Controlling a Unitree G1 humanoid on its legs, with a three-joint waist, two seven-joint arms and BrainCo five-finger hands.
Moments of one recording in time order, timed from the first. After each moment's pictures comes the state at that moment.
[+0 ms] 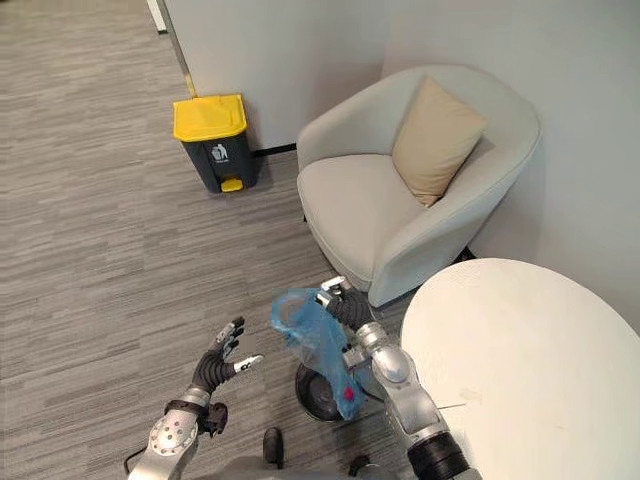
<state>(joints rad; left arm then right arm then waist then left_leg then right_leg) 0.26 0.21 -0.18 0.19 0.02 -0.25 0.03 -0.05 -0.18 0.33 0.06 0.16 -0.15 0.10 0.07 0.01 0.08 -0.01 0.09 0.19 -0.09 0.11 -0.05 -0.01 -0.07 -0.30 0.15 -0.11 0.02</state>
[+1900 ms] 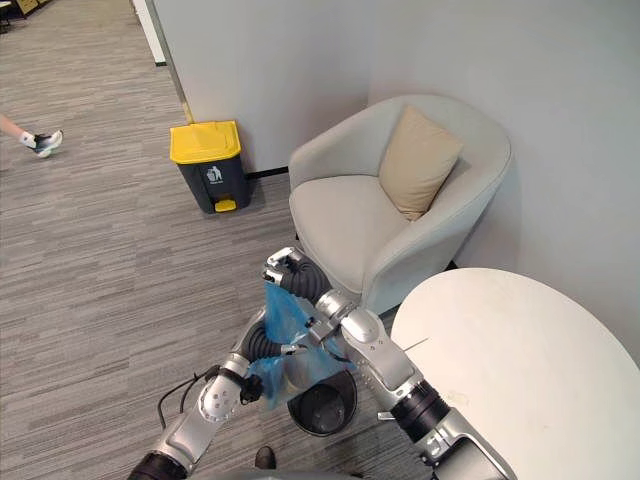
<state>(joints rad) 0.04 0.18 -0.34 0.32 0.48 -0.27 0.16 -0.32 -0.22 0.56 0.07 0.44 -0.10 0.13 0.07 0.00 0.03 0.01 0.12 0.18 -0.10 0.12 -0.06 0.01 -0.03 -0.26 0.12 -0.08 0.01</state>
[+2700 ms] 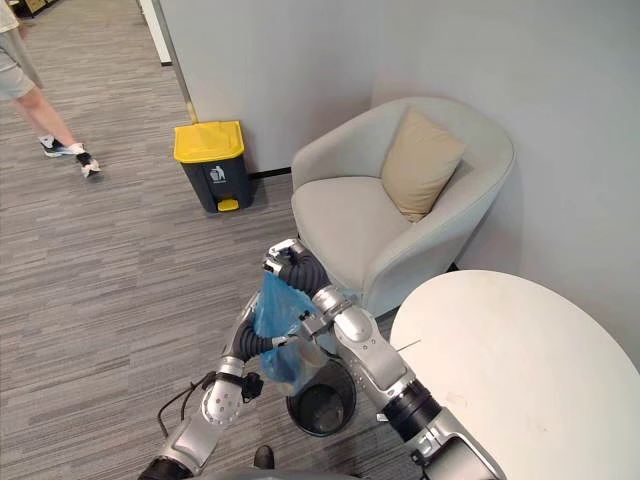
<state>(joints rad) 0.06 0.12 -0.28 0.34 0.48 -0.25 0.35 -0.33 -0.17 0.53 0.07 0.38 -0.11 0.01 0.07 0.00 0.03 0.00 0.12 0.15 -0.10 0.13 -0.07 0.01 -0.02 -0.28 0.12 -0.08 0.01</state>
